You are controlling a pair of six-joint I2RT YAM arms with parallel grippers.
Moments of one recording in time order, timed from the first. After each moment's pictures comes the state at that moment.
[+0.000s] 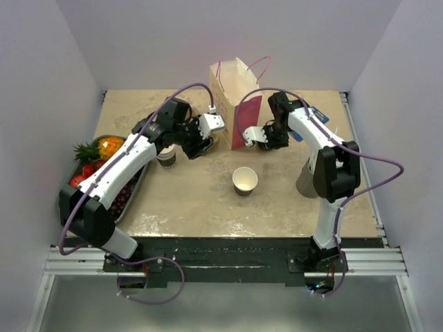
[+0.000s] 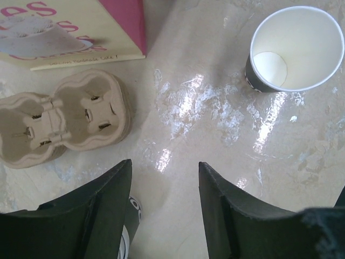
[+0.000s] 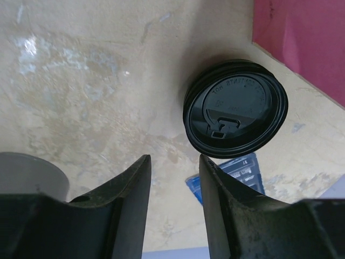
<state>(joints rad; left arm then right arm) -0.49 1.52 1.43 -0.72 0.37 0.58 0.29 1.99 1.72 -1.06 -0.14 -1.53</state>
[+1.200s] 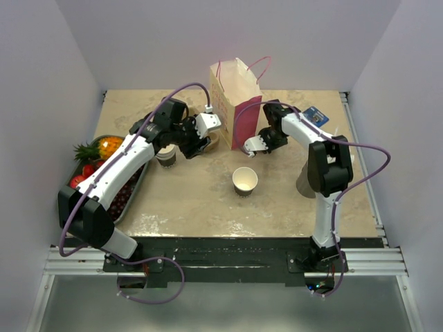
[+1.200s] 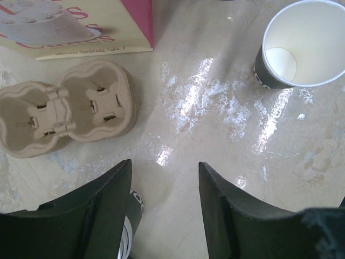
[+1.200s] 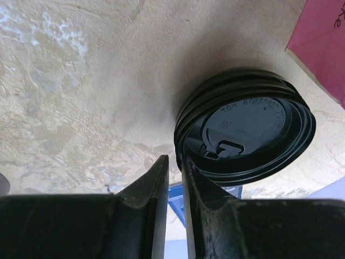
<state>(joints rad) -0.46 1.51 1.41 -0.71 0.36 0.58 0.30 2.09 1.66 -0.92 0.00 -1.73</state>
